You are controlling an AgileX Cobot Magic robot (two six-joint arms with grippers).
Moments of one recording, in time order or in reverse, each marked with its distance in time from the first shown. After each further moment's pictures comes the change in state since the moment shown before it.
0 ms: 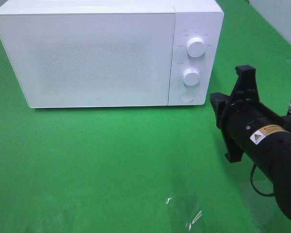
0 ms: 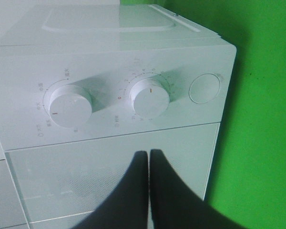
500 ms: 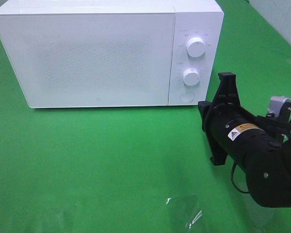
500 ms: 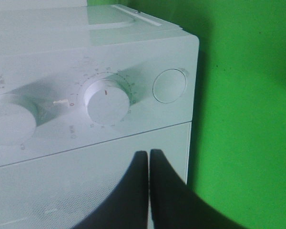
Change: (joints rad) left arm 0.000 0.000 0.000 0.000 0.000 0.000; right arm 0.000 0.123 -0.111 0.042 0.083 0.047
